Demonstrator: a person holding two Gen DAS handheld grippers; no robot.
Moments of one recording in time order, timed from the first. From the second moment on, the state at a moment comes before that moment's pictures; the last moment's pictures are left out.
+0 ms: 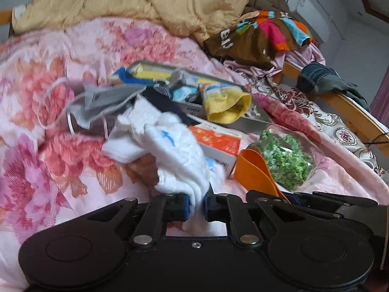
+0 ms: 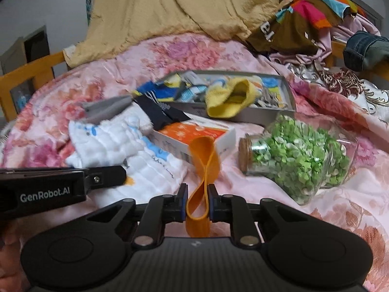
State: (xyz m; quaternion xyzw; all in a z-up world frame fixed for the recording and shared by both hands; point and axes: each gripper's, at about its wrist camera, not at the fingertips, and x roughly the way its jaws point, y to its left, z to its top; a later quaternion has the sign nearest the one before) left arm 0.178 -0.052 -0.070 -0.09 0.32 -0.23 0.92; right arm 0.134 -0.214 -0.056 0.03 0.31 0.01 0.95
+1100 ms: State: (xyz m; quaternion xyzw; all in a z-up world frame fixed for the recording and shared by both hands) left arm 0.176 -0.017 0.019 -0.15 0.27 -0.19 0.93; right arm 0.108 -0.245 -0.003 0.12 0.18 0.01 0.98
